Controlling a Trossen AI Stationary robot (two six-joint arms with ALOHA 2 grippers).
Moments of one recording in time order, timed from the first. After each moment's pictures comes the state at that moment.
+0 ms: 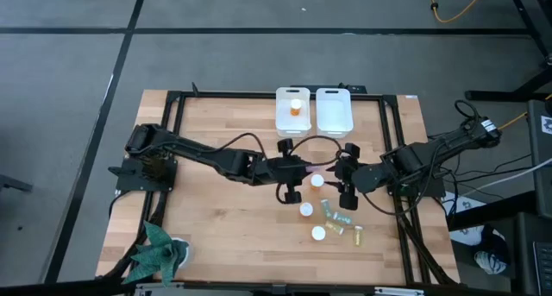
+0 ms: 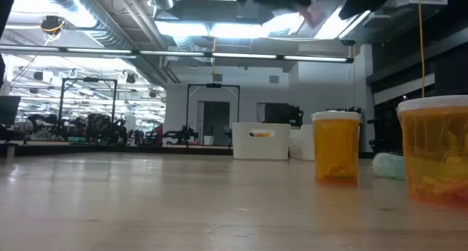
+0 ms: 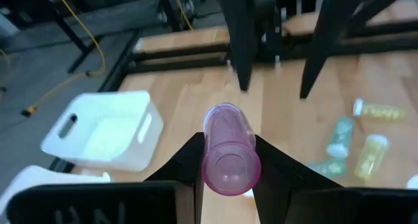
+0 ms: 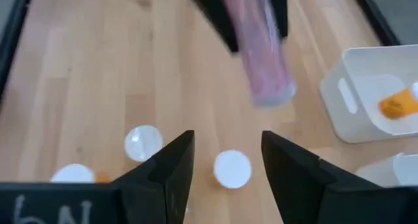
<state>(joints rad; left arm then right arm) -0.19 1.81 1.54 -0.25 -0.49 0.01 0.42 1.17 1.07 -0.74 0.42 0.37</state>
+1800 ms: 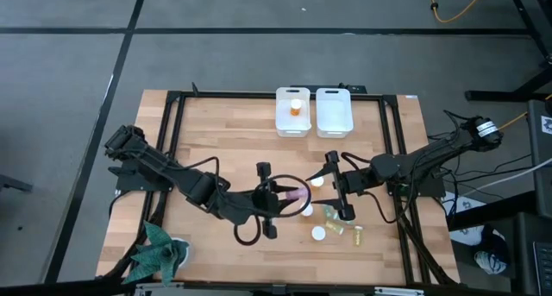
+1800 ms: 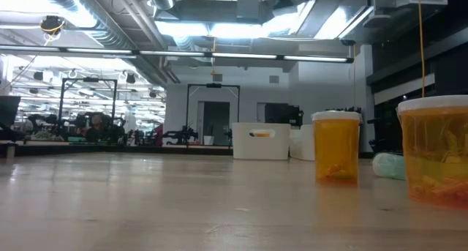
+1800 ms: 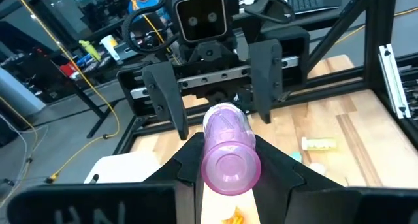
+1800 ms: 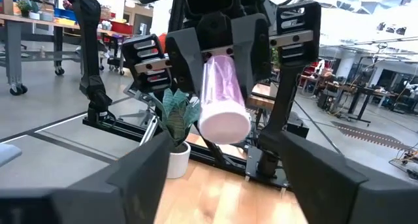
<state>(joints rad) -0.48 1.67 1.54 -0.21 -0.74 0.14 0.35 1.16 0.62 0.66 0.09 -0.22</state>
